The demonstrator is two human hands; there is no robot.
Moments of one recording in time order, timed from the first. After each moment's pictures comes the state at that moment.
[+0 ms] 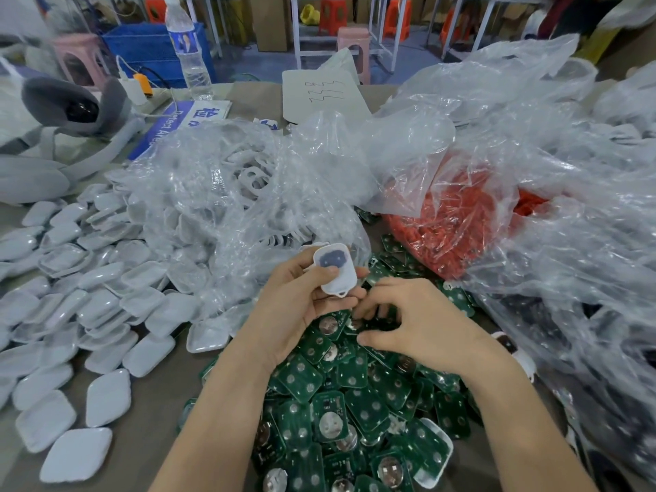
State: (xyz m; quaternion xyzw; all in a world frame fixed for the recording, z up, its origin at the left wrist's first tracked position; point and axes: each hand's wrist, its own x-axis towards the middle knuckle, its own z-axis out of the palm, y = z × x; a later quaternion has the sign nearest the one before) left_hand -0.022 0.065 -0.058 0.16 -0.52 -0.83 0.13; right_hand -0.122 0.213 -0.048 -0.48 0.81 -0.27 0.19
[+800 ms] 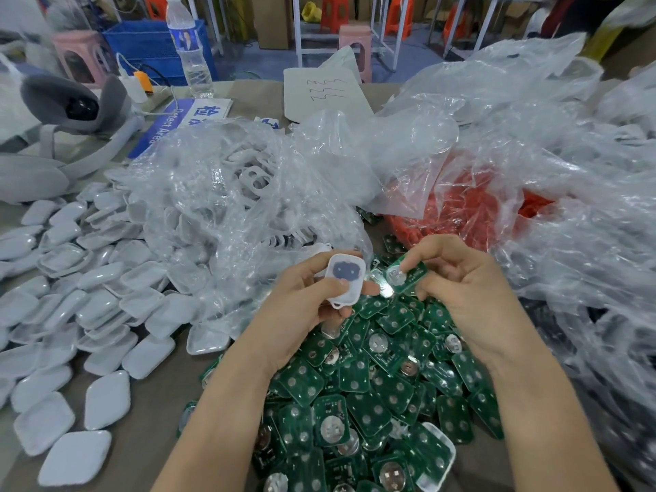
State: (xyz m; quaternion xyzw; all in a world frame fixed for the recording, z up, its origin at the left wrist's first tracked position) left_hand -0.020 0.065 -0.060 0.14 -0.60 -0.78 0.09; right_hand -0.134 0.228 -0.033 -0.28 0.74 -0.59 0.17
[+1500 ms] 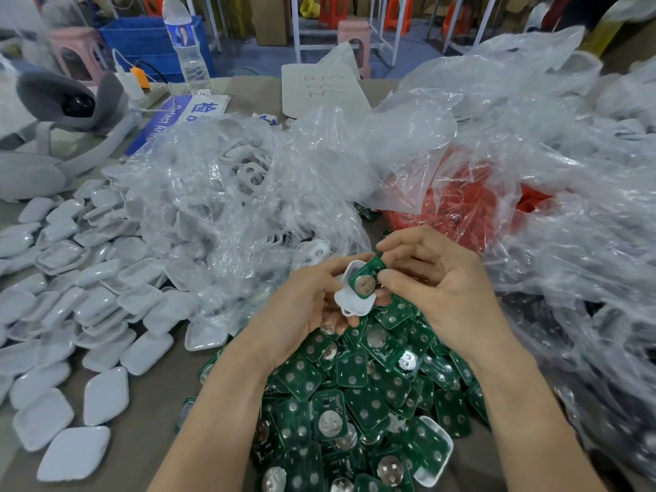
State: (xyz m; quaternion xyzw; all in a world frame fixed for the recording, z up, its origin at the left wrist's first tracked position) left_hand -0.023 0.070 -0.054 0.12 -0.60 -0.79 0.00; right_hand -0.121 0.218 -0.034 -0.35 0.66 -0.64 0.17
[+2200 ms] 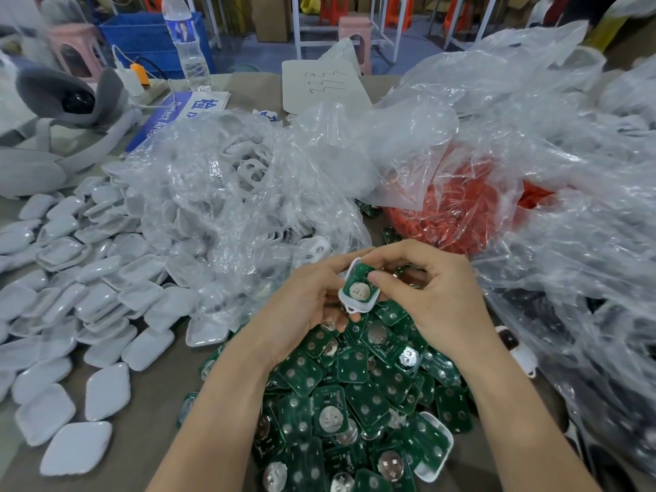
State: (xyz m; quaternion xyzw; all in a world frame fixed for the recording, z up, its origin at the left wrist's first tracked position) left_hand -0.023 0.069 -0.058 0.10 -0.62 -0.78 0.01; right_hand -0.116 0.212 -0.044 -0.38 0.72 -0.57 0.10
